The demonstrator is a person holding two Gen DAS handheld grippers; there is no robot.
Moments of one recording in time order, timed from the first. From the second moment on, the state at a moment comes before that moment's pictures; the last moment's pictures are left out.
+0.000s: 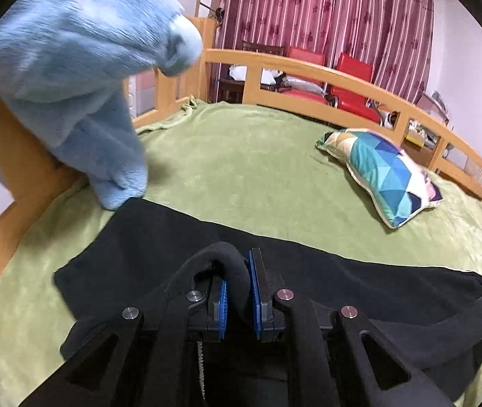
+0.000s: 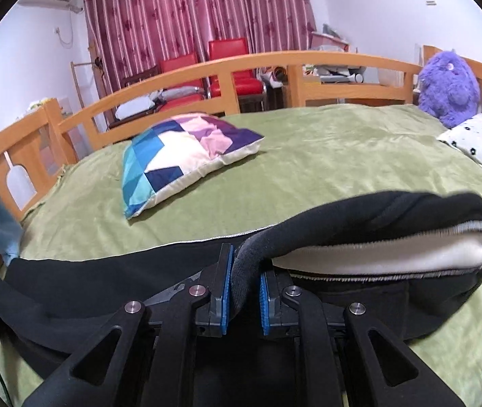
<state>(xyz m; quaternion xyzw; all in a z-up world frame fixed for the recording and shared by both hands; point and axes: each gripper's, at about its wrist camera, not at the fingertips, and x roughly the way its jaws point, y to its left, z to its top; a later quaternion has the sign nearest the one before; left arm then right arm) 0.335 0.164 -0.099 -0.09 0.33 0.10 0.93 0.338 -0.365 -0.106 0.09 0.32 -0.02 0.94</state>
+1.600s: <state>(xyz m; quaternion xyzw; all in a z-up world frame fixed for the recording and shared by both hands) 0.287 0.143 -0.214 -0.21 0.43 0.10 0.87 0.311 -0.436 -0.226 0.18 0.40 -0.09 0.89</state>
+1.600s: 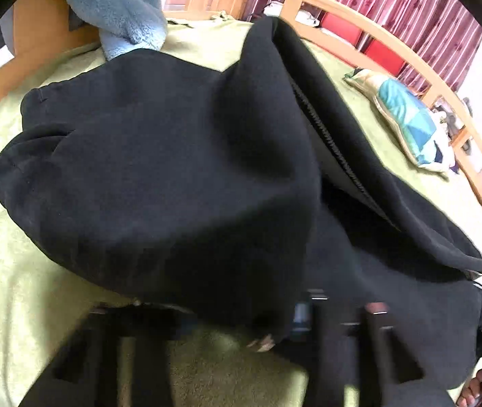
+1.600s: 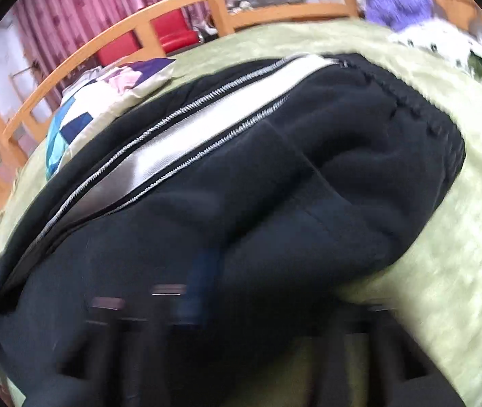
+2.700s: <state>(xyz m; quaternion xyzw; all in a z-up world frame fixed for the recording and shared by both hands) 0.028 0.130 -0.160 -0.13 0.45 0.02 0.88 0.010 -0.442 -0.178 0.10 0.44 -0.12 0.88</state>
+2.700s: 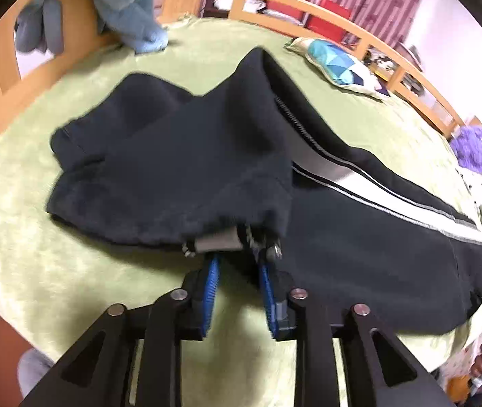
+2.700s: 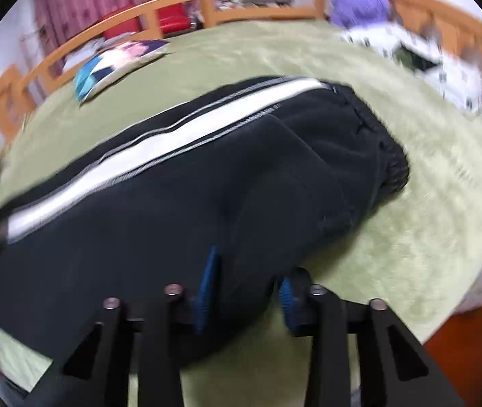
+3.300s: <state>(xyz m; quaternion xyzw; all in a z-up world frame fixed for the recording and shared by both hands) 0.051 0.135 -0.140 -0.07 0.39 0.01 0.92 -0.006 -0.397 -0.138 0.07 0.40 -0.10 0.91</state>
